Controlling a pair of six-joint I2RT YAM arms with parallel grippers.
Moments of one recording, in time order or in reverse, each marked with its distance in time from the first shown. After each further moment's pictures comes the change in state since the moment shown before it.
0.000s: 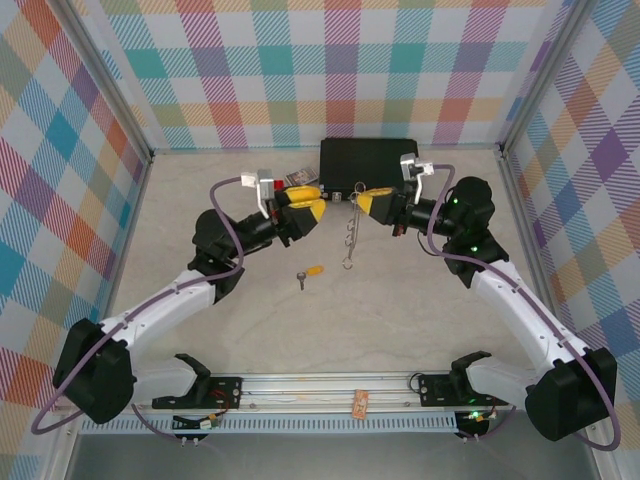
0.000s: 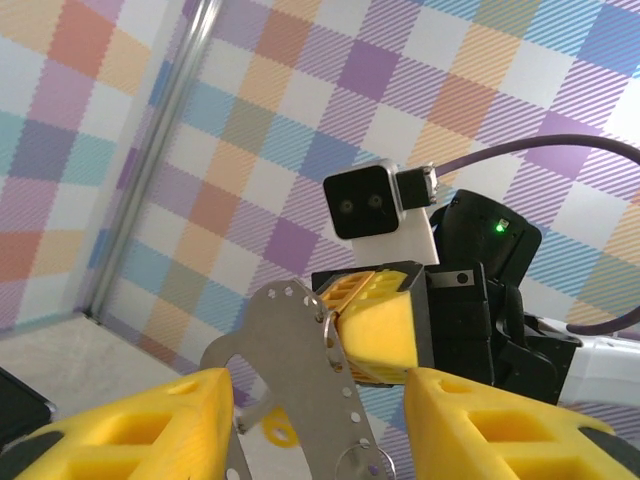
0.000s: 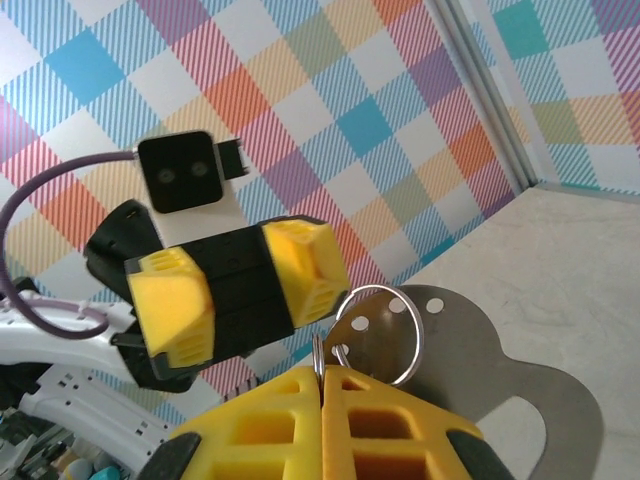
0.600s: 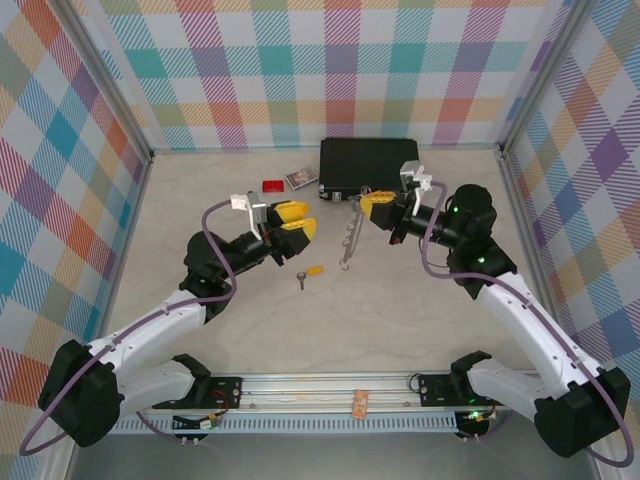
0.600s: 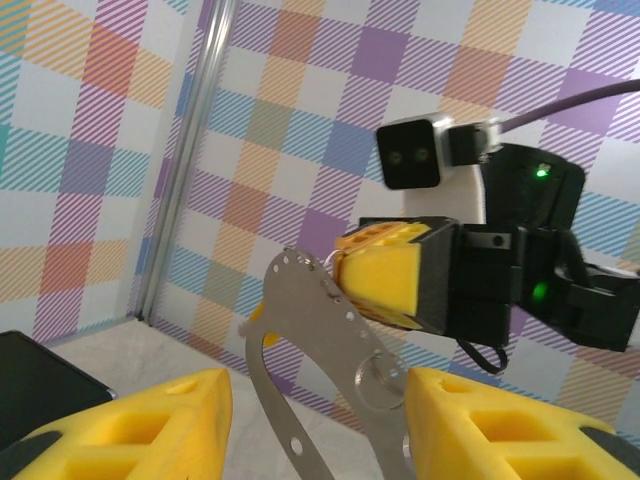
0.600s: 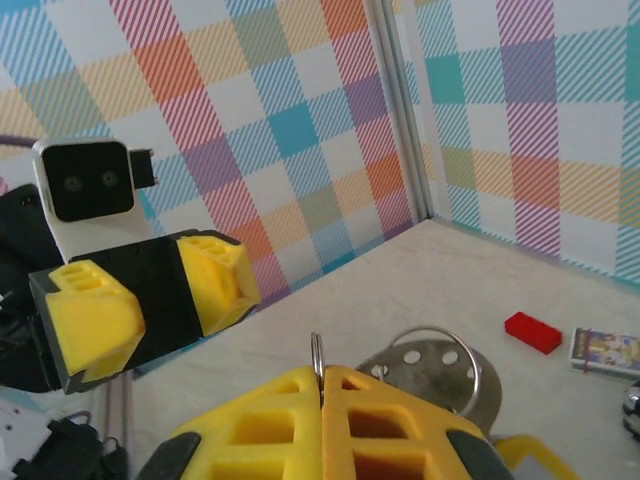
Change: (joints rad) left arm -0.019 -0.149 -0.155 -0.005 -0.077 0.157; right arm 0.039 -0.083 0.000 -0.173 0.195 -0.295
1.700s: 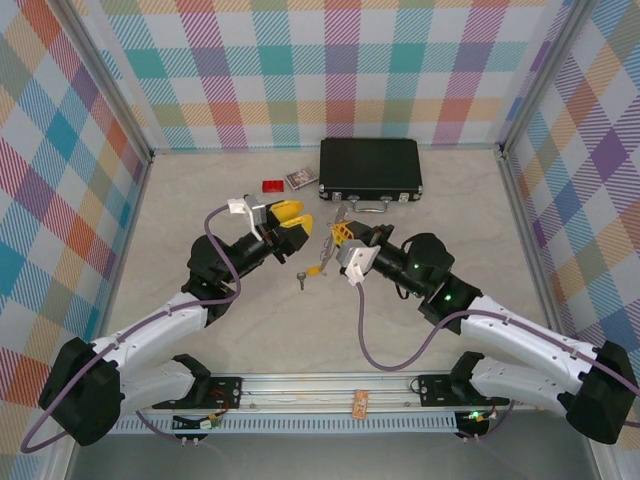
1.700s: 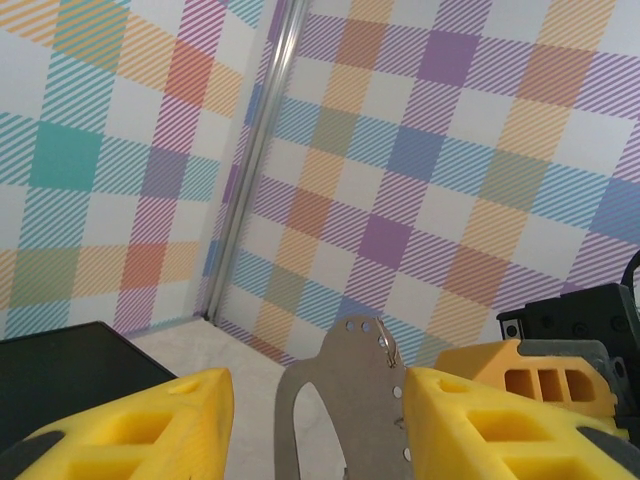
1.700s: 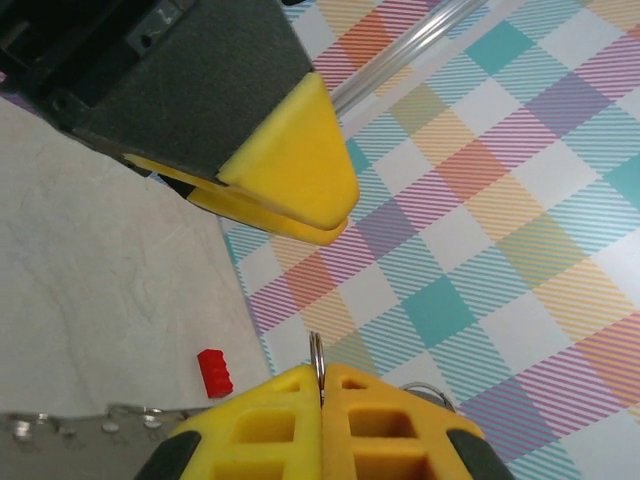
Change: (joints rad) left arm -0.002 0.005 -0.052 0.011 -0.140 0.068; right arm 0.466 -0.053 -0.227 0.222 0.662 -1.220
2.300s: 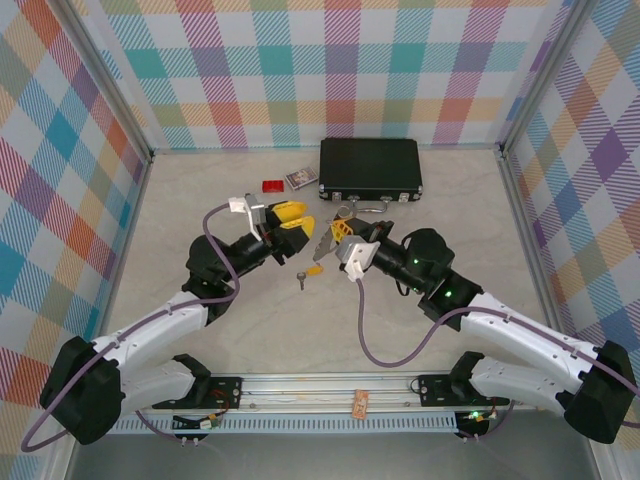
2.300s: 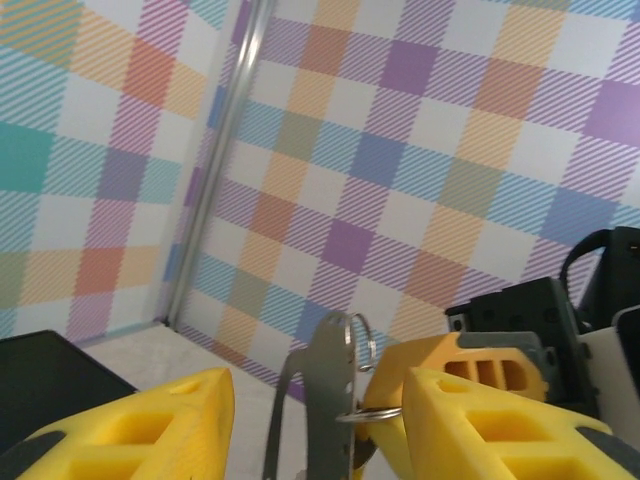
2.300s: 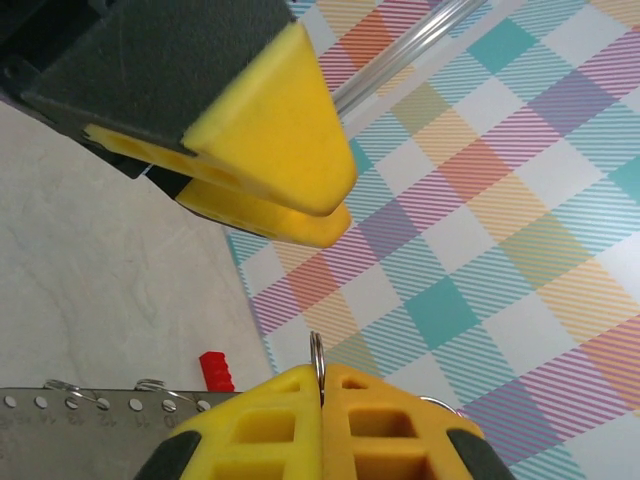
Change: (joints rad) left arm 0.000 0.007 0.006 0.039 0.055 -0.052; right arm -0.012 0.017 0.032 -0.018 -0.015 -0.026
